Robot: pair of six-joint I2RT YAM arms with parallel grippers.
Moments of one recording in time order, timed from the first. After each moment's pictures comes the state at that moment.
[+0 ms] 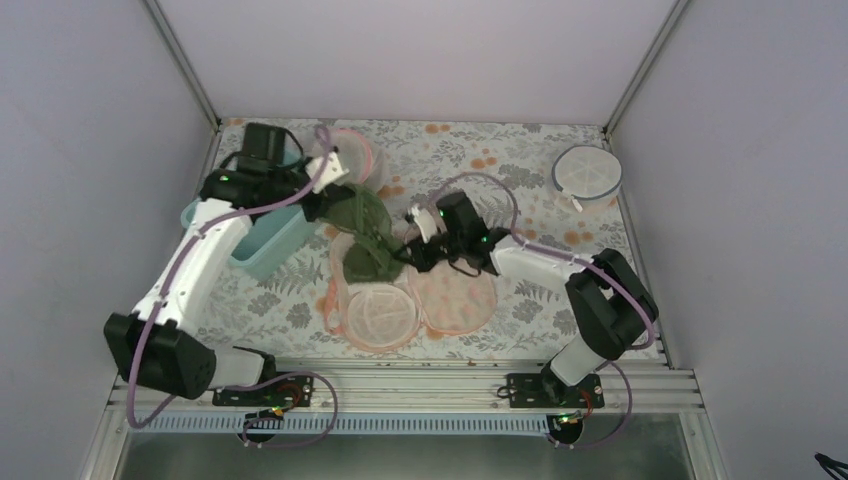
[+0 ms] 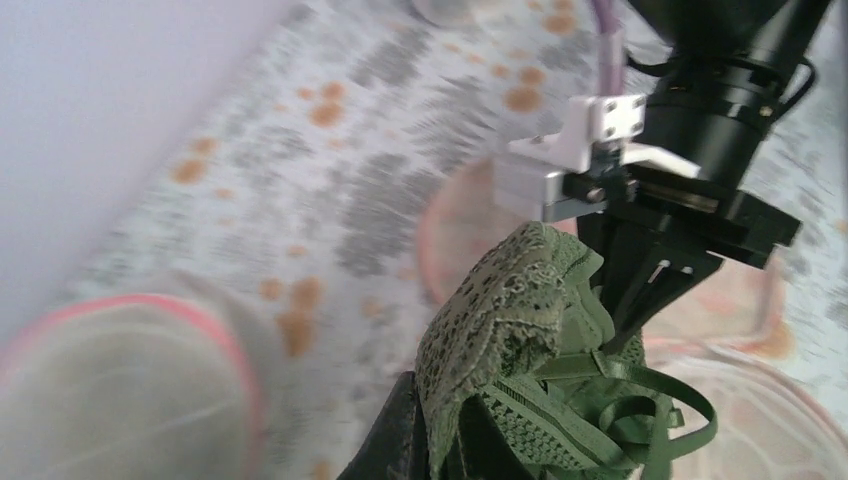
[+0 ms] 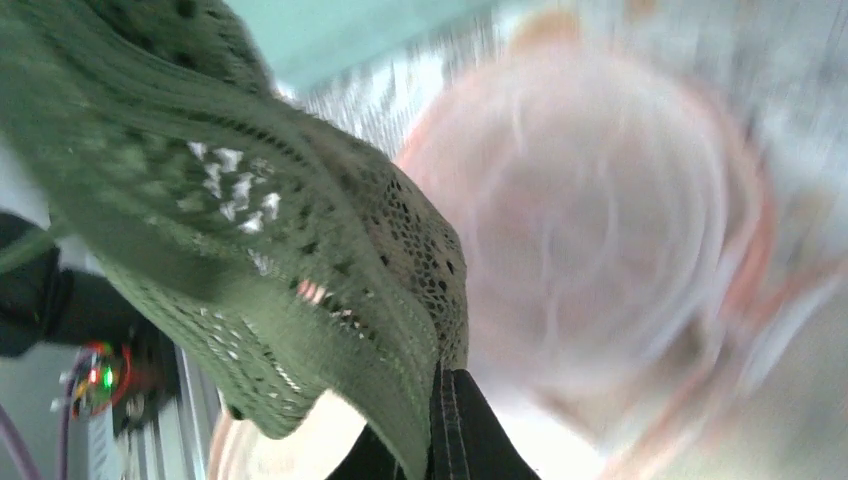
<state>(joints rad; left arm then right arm) -0.26 1.35 1.30 -0.80 0.70 0.72 0.70 1.60 0.84 0.00 -0.60 0.22</state>
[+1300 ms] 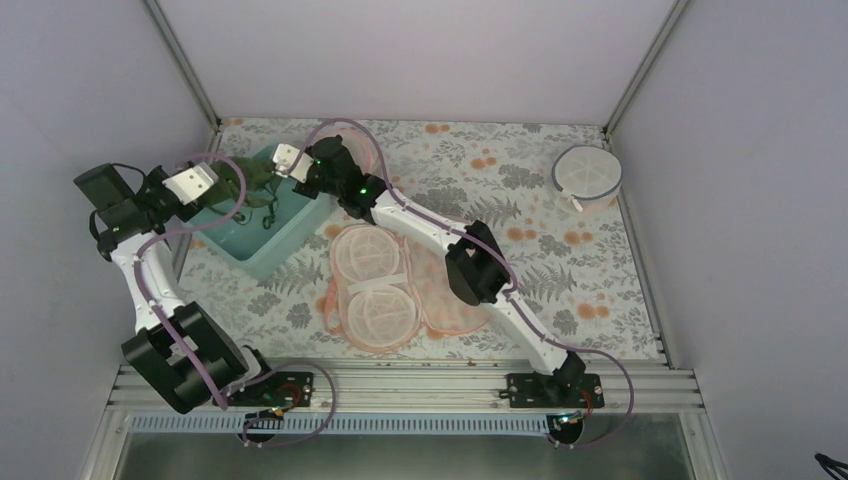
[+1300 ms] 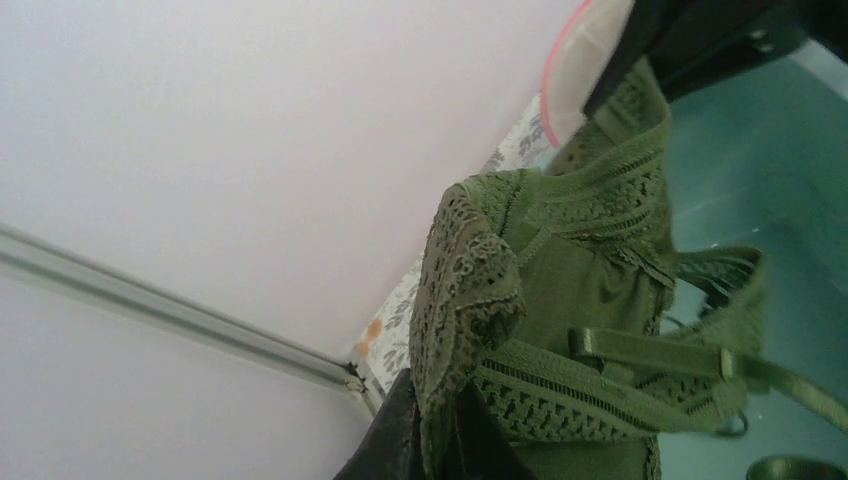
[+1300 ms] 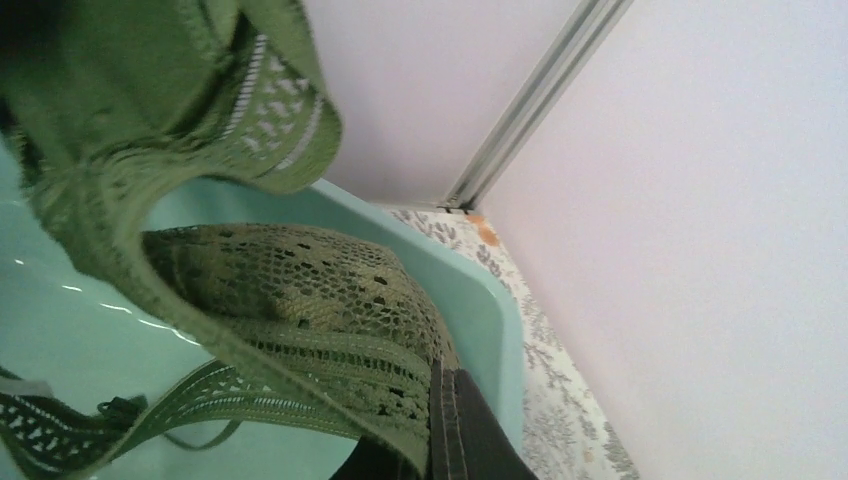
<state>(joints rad) 0.67 1.27 1.06 -0.33 0.95 1.19 0.91 2.55 2.37 -0.06 -0.08 -0.51</state>
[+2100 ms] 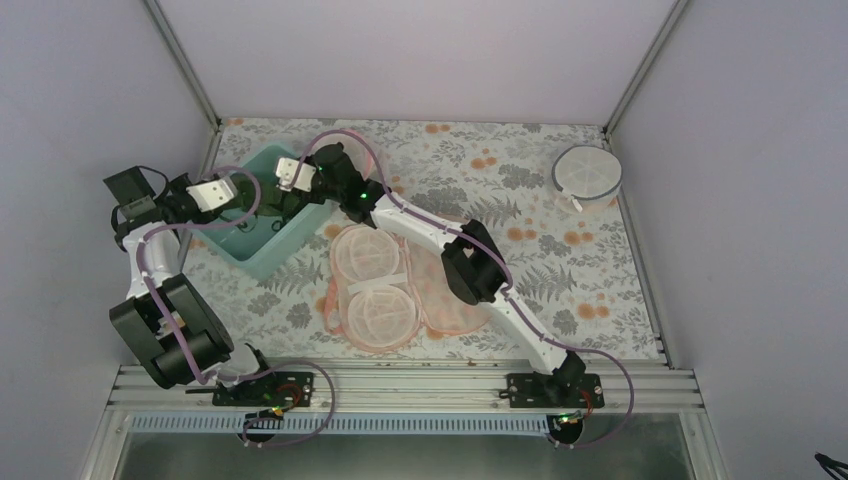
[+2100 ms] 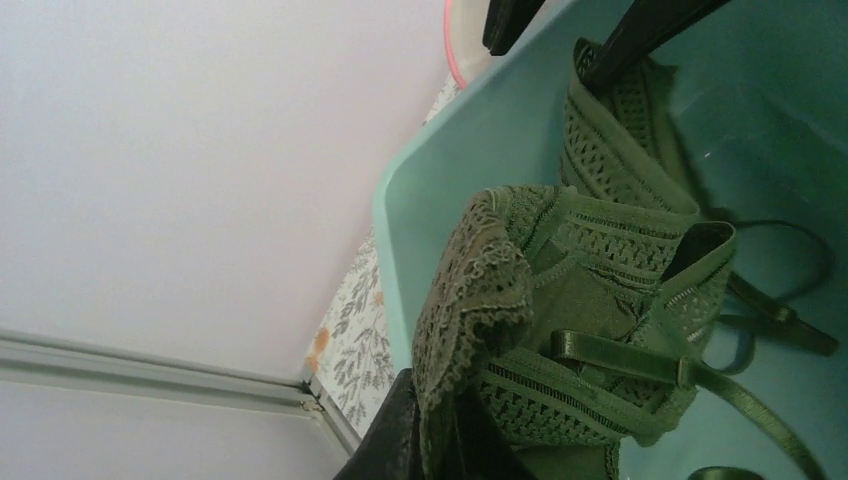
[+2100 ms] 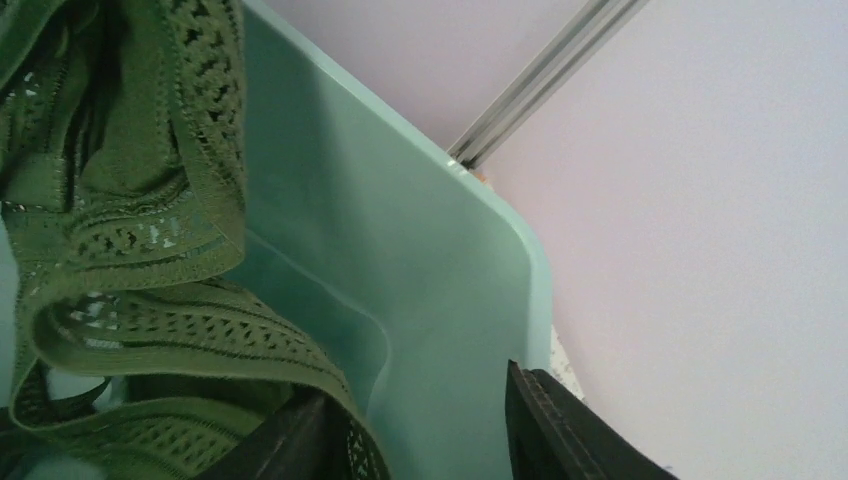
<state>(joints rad) 0.60 1.40 1.00 -0.31 0.93 1.43 0.91 2.57 2.32 -0.04 -0.05 -0.68</state>
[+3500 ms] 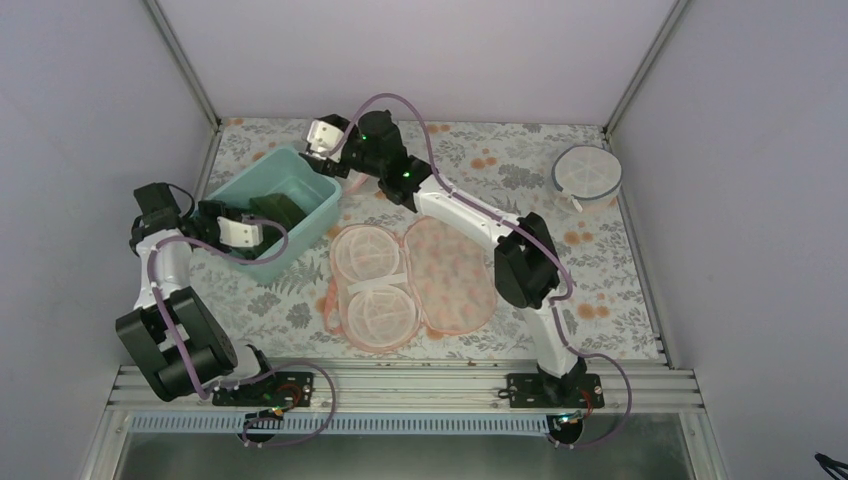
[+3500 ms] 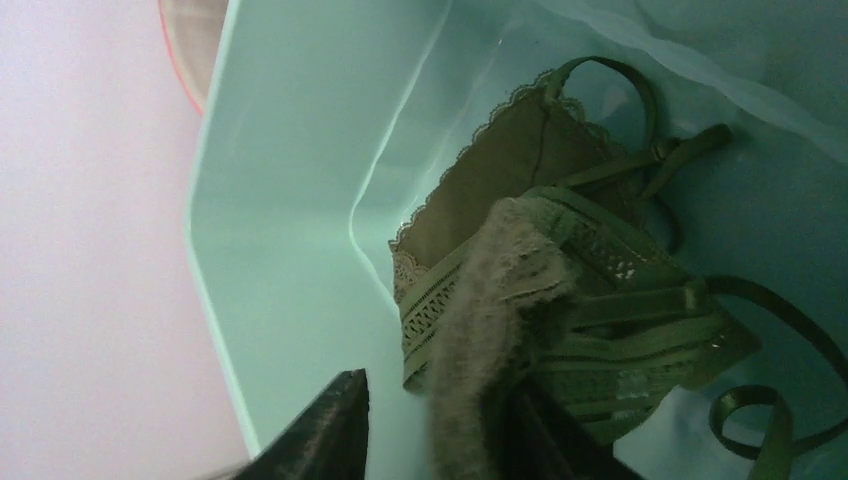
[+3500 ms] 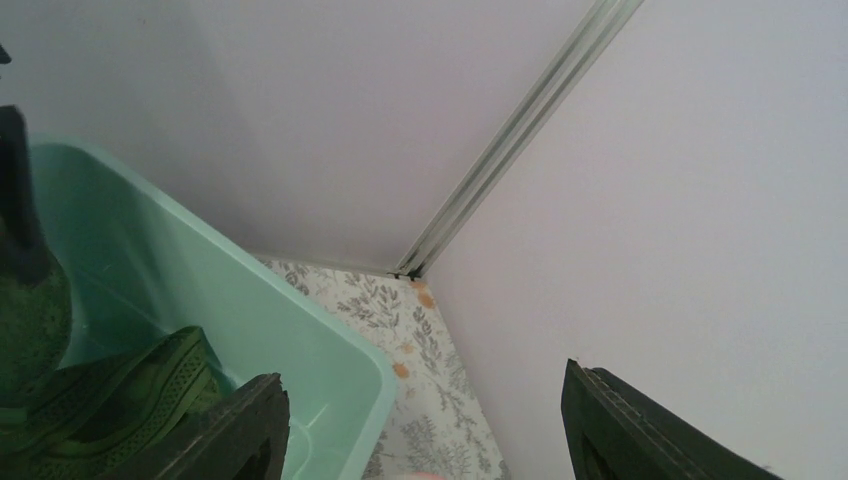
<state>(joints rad) 0.53 1.33 0.92 -0.61 0.79 2.04 0.83 2.17 1.97 0.09 -0.26 -0.61</state>
